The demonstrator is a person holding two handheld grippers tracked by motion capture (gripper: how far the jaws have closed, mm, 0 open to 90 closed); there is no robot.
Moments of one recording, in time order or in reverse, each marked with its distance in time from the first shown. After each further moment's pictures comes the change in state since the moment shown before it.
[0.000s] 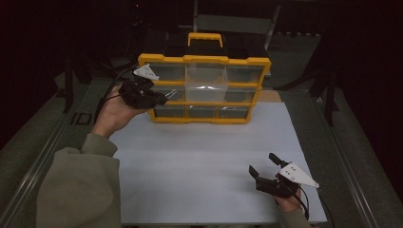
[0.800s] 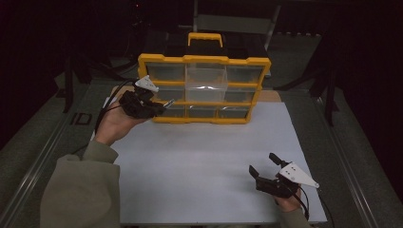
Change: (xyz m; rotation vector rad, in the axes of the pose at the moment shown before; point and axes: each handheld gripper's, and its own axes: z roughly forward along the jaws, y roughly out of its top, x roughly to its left) left arm -0.007 -0.022 0.013 0.047 -0.004 -0.028; right arm 0.000 0.000 0.000 -0.001 -0.004 -0.002
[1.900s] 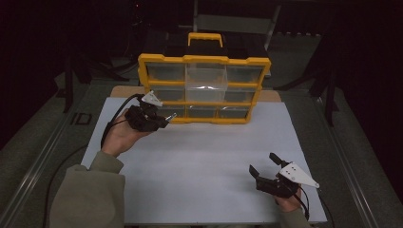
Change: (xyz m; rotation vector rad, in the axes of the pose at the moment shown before) left arm -0.014 -0.027 0.027 0.050 -0.018 -0.026; right arm 0.000 0.001 0.000 -0.001 -0.003 0.000
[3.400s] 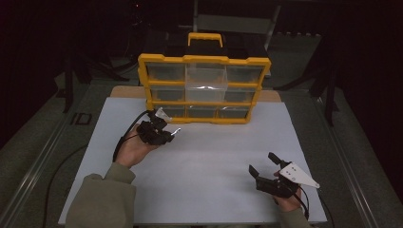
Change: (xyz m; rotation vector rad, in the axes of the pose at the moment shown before) left arm -0.017 -0.026 0.051 0.083 -0.011 -0.061; right arm 0.000 -0.001 0.001 -0.021 0.021 0.008
